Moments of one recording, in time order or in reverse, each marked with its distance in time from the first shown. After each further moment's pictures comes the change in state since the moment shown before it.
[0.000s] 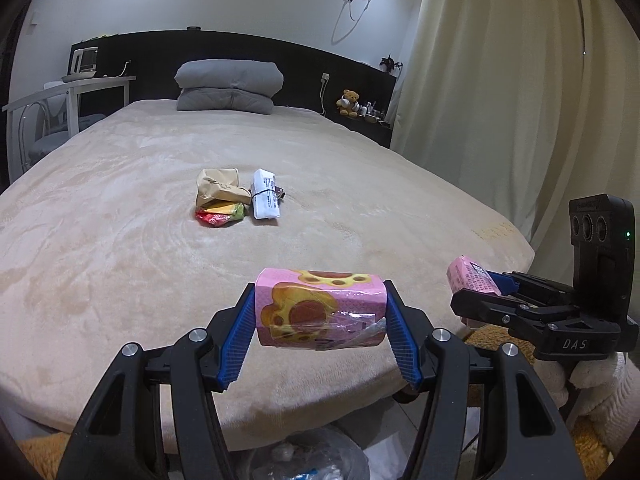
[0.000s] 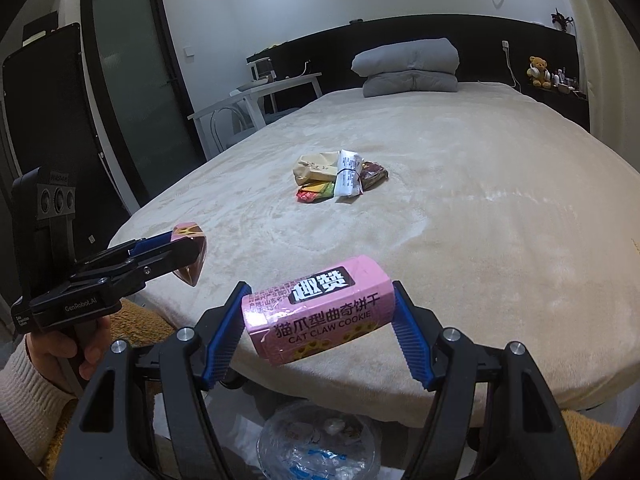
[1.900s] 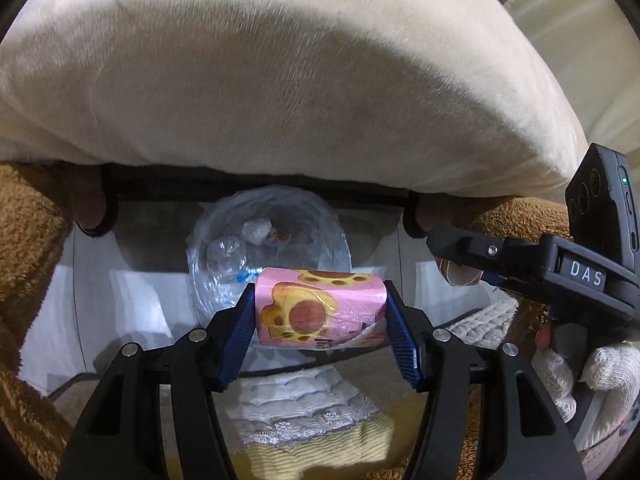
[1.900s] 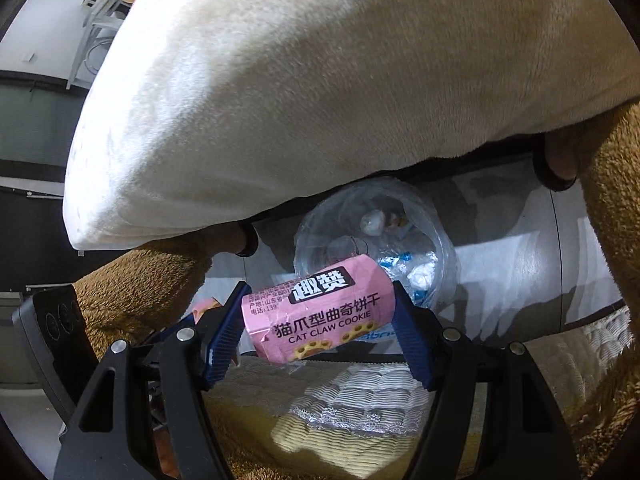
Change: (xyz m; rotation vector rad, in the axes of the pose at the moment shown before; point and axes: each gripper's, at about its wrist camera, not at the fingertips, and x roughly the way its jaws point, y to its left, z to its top) left arm 0.080 0.012 -0.174 -0.425 0.731 0.068; right arm 0.108 -0.042 -0.143 0.627 0.699 -0.020
